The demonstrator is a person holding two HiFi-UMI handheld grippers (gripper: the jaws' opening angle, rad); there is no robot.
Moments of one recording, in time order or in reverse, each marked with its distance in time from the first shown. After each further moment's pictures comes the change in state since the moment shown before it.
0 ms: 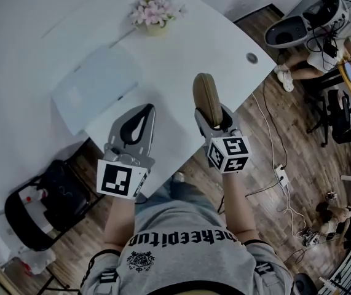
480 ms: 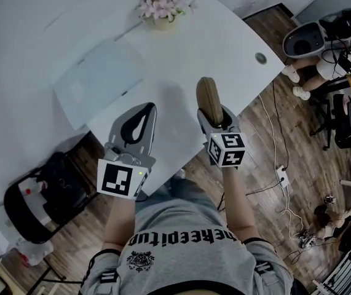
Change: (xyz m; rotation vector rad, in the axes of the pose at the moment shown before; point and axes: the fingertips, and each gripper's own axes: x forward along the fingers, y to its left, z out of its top) left arm -0.001 0.014 -0.010 -0.021 0.013 0.038; right arm 0.030 -0.012 -0.048 -0.001 0.130 -0.015
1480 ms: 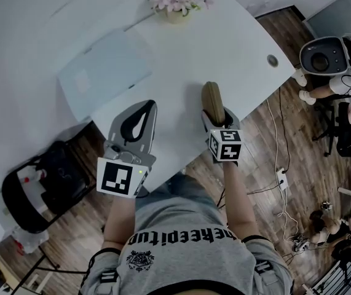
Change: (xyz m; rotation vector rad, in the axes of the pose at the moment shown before) left arm -0.007 0.020 -0.009 -0.016 0.020 0.063; right arm 0.034 -0.010 -0.053 -0.047 0.169 -0.024
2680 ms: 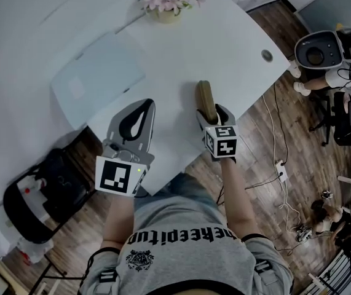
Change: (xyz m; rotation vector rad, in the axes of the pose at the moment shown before) left arm 0.014 0.011 -0.010 -0.014 0.019 -0.064; right arm 0.013 0.004 -0.006 -0.014 0.068 -0.016
